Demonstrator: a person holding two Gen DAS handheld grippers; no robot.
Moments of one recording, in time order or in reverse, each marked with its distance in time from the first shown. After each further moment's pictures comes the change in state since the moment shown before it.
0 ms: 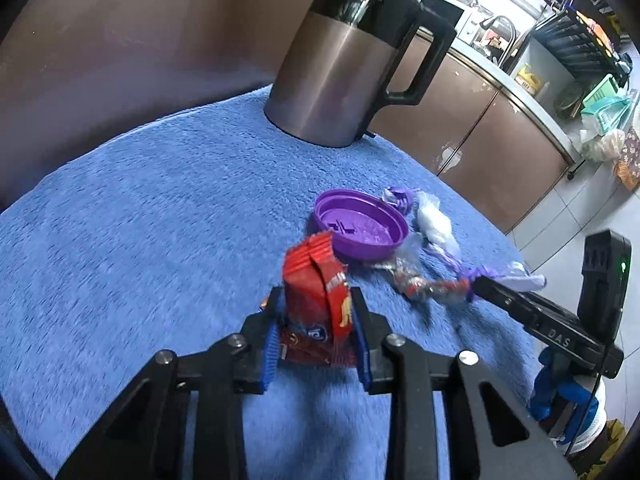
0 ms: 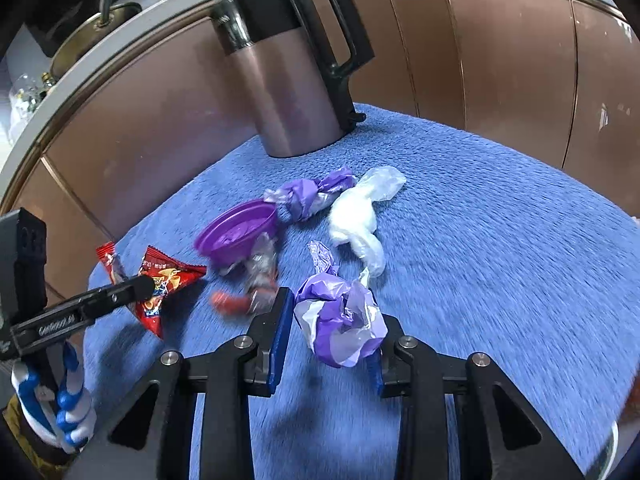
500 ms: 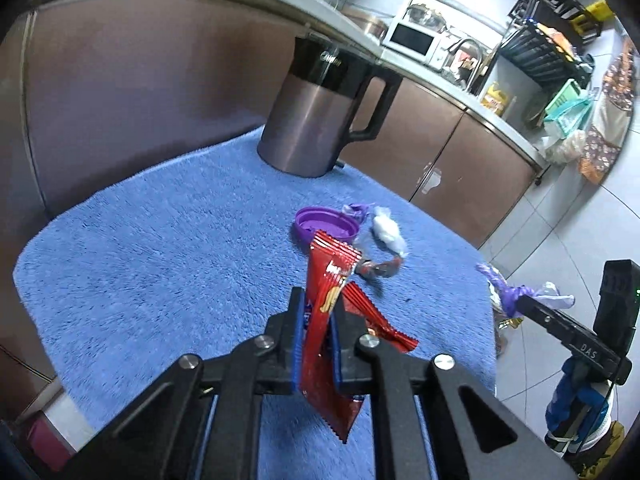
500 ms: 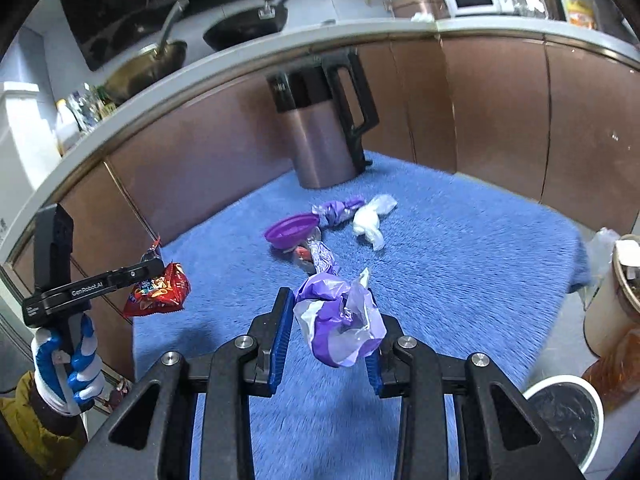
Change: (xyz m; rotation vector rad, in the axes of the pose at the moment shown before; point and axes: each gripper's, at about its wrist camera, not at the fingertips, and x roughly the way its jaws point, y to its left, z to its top) left arm -0.109 -0.013 -0.031 0.053 -0.124 -0.041; right arm -0.149 0.026 -0.063 -0.026 -0.170 0.008
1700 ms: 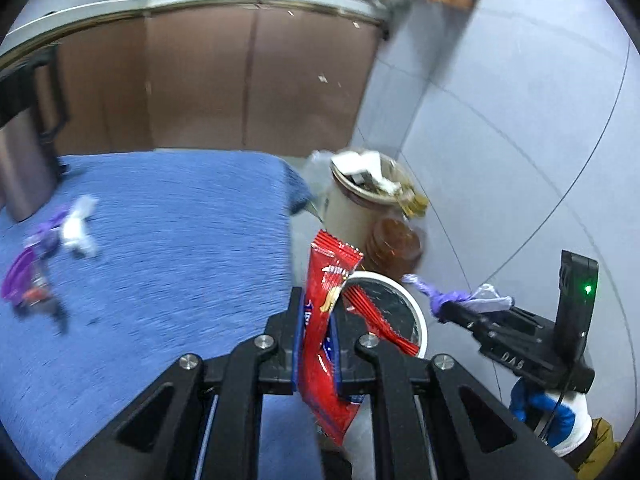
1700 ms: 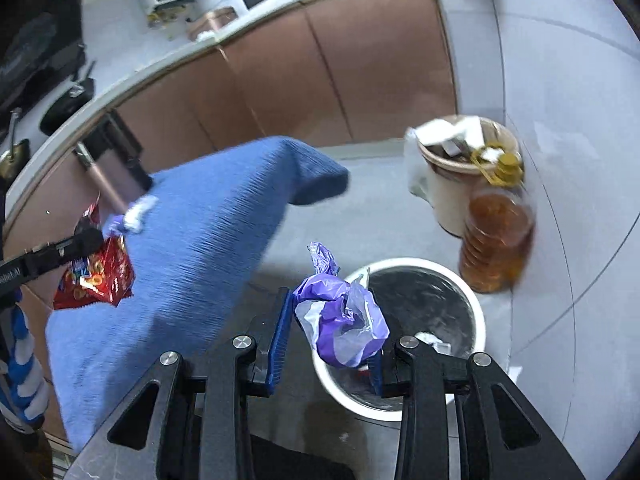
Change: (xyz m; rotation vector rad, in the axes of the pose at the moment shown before) left arm 0.127 -0.322 -0.063 0.505 0.287 -0.285; right arm -0.118 -0.205 -0.139 0.436 -0.011 -0.426
